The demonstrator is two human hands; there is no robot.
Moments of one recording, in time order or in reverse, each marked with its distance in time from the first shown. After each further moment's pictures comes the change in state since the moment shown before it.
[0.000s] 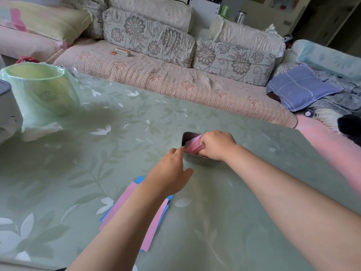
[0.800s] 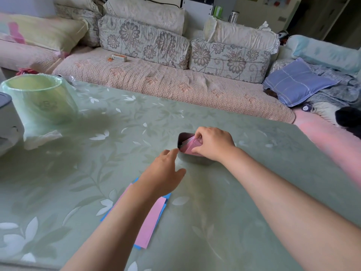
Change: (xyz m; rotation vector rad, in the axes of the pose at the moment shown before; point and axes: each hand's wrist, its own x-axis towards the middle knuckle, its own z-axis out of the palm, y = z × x) left_hand -0.010 0.001 -0.011 0.066 0.009 0.001; right_hand -0.020 -0.002 -0.005 0.265 0.206 0.081
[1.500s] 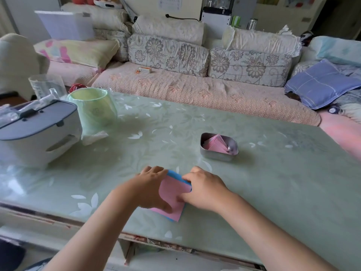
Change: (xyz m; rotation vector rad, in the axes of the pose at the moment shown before) left_hand -0.090 -0.060 -0.065 0.372 -0.336 -0.052; right_hand -0.133 -0.119 0.006 0.216 -0.332 -0.101
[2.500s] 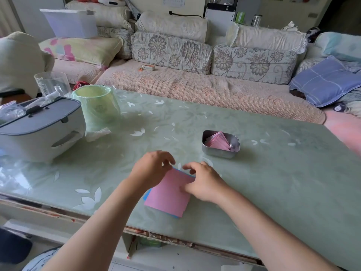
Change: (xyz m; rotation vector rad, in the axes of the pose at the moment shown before) left_hand 0.028 0.000 -0.004 -0.285 0.444 -0.030; right_hand 0.004 0.005 0.005 0.395 0.056 0.086
